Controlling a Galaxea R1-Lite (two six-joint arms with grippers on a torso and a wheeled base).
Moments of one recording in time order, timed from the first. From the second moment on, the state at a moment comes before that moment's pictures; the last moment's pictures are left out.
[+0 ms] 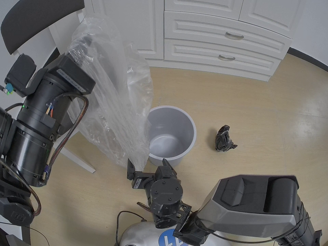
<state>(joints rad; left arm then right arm) -0.77 1.49 -0.60 -1.52 0.35 -0.03 1.03 2.50 -1.12 -1.47 -0.77 0.32</state>
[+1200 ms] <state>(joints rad) -0.77 1.42 -0.60 -1.50 0.35 -0.03 0.76 2.46 -1.23 -1.47 -0.77 0.26</state>
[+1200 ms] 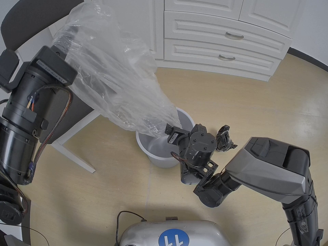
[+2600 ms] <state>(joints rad) -0.75 1.43 -0.55 -1.38 0.34 -0.03 0.72 2.22 -0.96 -1.42 -0.56 0.30</state>
